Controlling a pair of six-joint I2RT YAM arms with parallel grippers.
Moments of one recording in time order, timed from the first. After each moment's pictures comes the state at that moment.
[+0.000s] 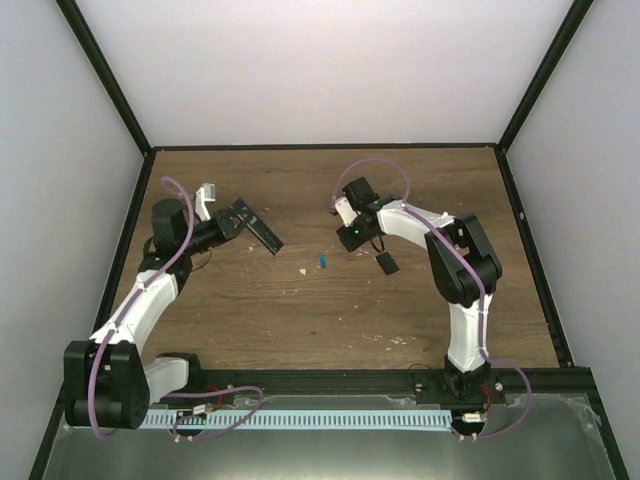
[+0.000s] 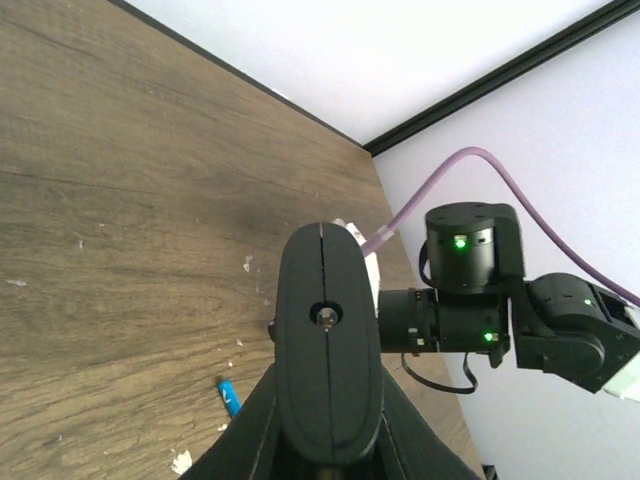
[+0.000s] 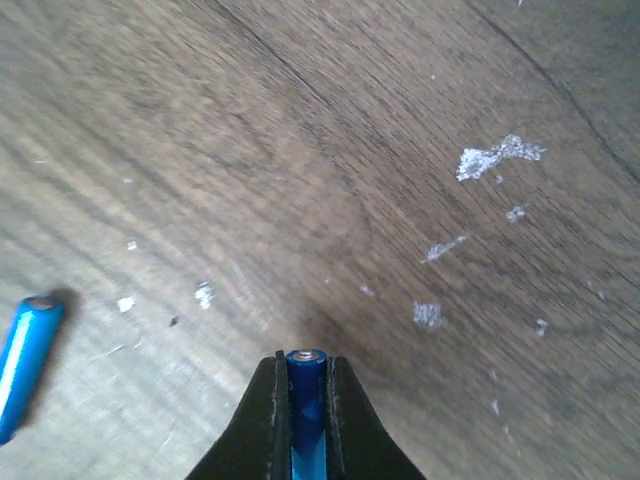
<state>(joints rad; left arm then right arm) -0.05 1.15 0.67 0.13 0.77 -0.71 0.52 2.01 1.37 -0.52 -0.10 -0.16</state>
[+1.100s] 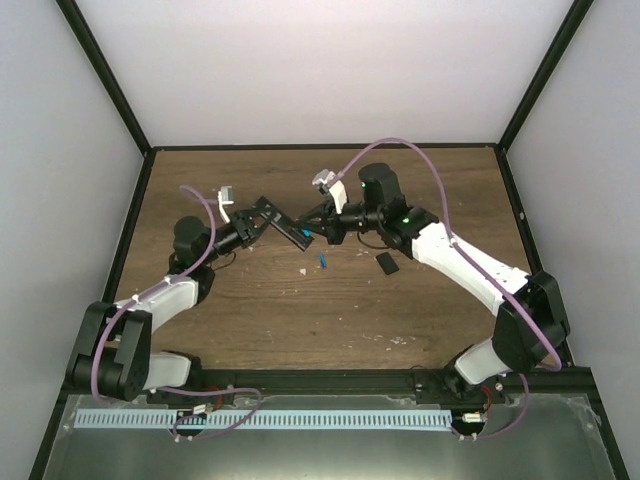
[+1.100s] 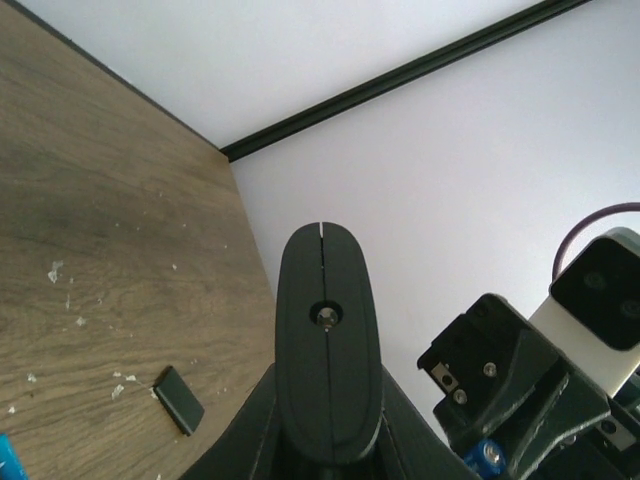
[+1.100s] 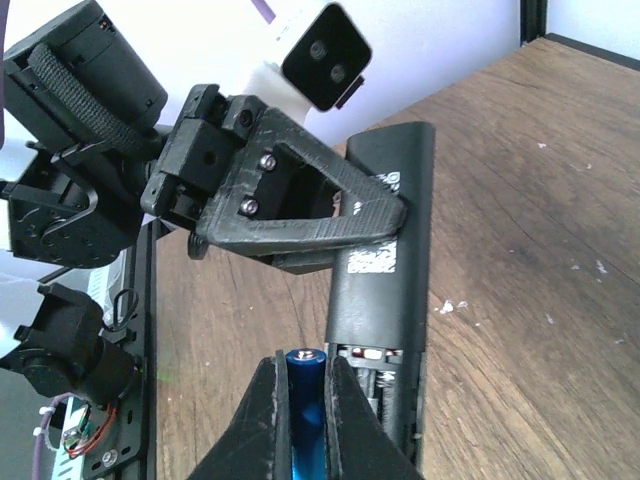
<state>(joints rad) -0.22 1.31 0.50 0.87 0.76 -1.21 0.63 1.48 1.19 -0.14 -0.70 0.06</state>
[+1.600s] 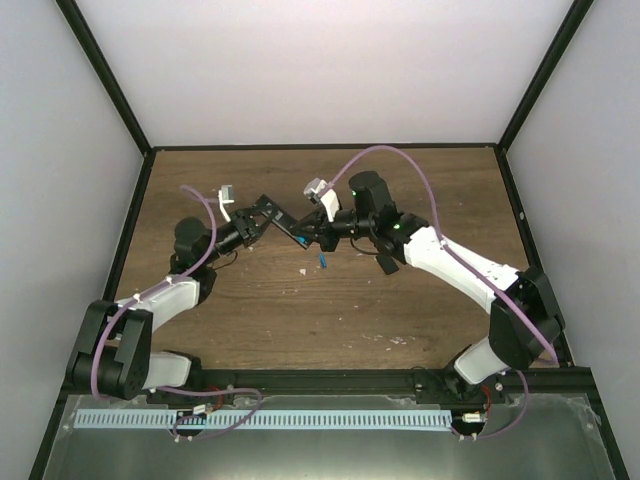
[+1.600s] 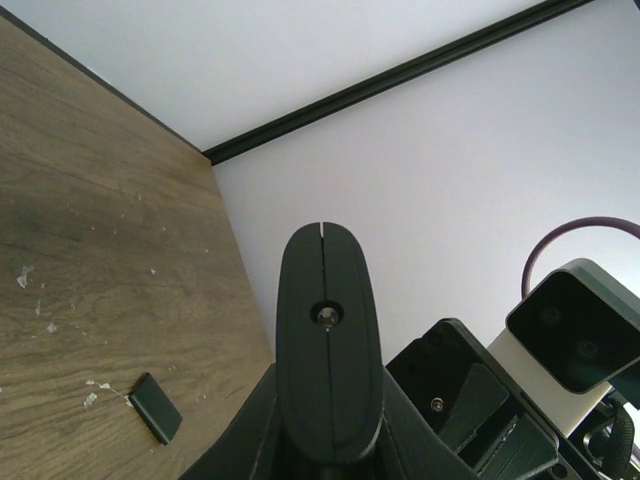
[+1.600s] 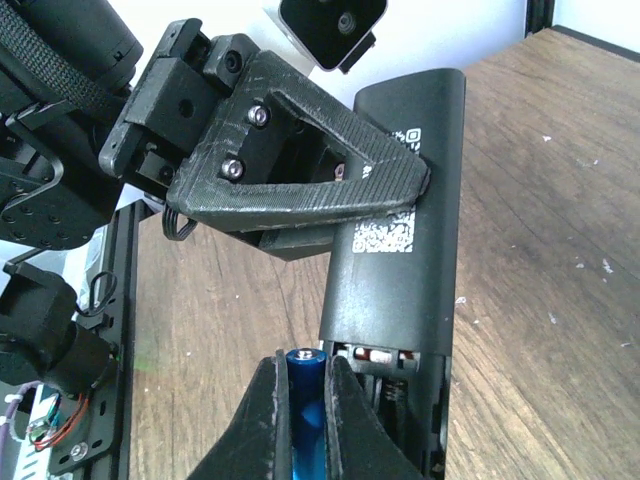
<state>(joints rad) -0.24 1.32 0.50 0.94 0.74 -1.26 0.69 1.51 1.16 -0.09 -0.65 0.03</state>
